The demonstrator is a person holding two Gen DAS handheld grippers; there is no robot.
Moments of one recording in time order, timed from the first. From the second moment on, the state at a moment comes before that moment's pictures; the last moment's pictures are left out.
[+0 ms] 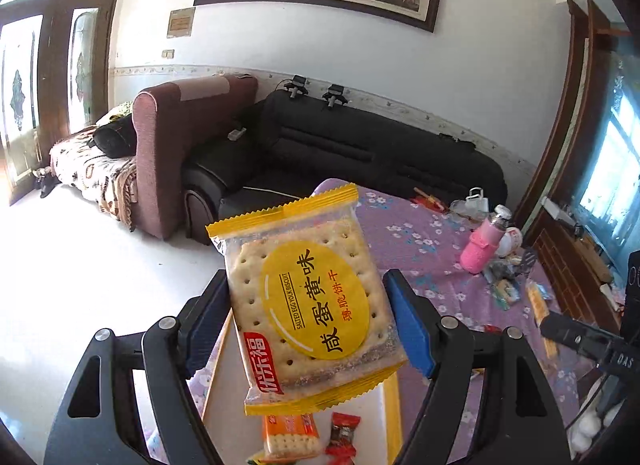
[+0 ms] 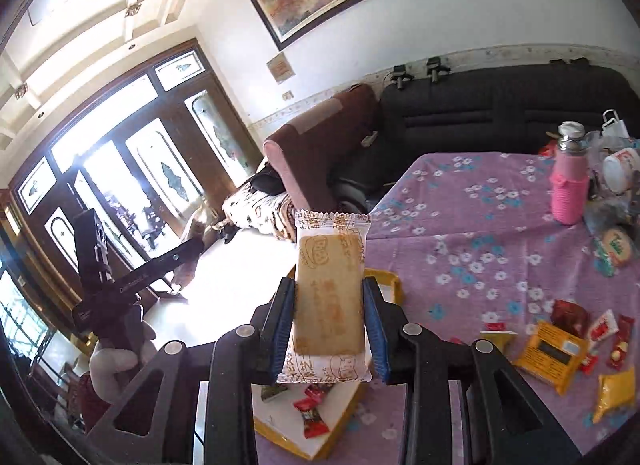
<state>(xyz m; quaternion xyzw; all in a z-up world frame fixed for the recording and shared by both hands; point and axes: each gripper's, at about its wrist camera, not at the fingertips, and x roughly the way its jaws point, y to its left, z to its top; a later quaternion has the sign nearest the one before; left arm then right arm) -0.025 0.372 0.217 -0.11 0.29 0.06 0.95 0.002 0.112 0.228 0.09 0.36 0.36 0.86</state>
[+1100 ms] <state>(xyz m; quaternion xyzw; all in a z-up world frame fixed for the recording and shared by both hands) 0.021 0.377 0.108 -0.22 0.39 0.02 0.89 0.038 0.140 0.102 0.05 0.43 0.33 0.84</state>
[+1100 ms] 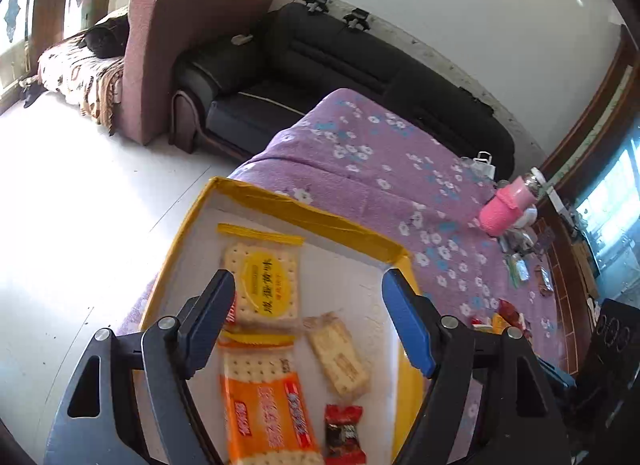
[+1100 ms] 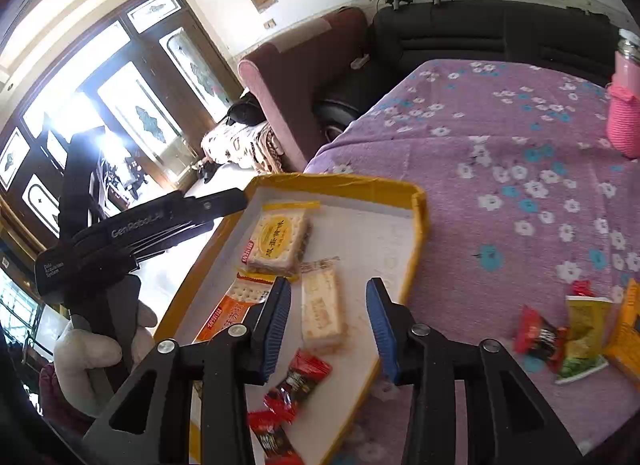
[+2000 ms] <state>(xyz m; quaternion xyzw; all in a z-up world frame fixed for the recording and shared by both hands) 0.038 0.154 0.067 -0.18 0.47 -0.16 0.85 -0.030 -0.043 0.021 0.06 0.47 0.21 0.86</state>
